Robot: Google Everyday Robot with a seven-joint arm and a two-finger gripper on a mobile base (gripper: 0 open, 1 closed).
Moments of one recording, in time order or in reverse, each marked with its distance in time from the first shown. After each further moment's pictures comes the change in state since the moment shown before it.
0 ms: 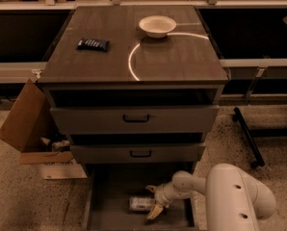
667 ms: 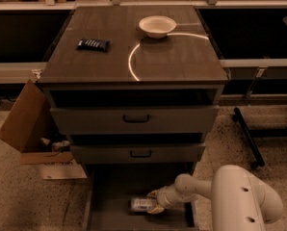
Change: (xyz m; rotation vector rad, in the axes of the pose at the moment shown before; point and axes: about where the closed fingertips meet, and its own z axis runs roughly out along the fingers) arm 0.003 0.007 -0.005 0.028 0.006 0.002
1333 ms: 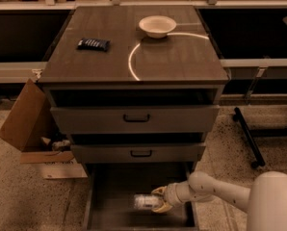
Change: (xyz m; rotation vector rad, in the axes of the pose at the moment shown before) arm -0.044 0.020 -0.085 0.050 -0.106 -0.064
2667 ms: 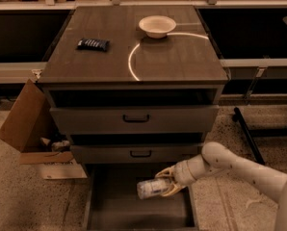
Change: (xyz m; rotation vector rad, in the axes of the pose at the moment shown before) arm -0.101 -0.022 -0.127 -0.110 -0.104 -0.234
